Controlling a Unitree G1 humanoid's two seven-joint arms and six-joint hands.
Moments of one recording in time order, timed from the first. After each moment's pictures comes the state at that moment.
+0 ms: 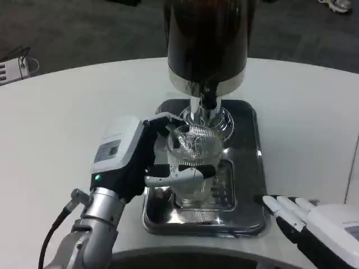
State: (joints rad) left arm -0.64 0.31 -0.18 0.56 0.67 -0.38 0.34; right arm 0.12 -0.06 -0.27 -1.03 -0.94 -0.11 1.09
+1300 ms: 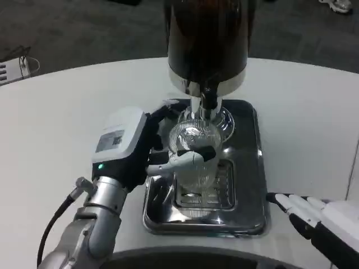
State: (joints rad) left arm -0.70 0.33 -0.23 0.57 0.67 -0.29 0.36; right arm 0.14 -0.29 -0.24 -1.03 -0.84 0.10 1.01
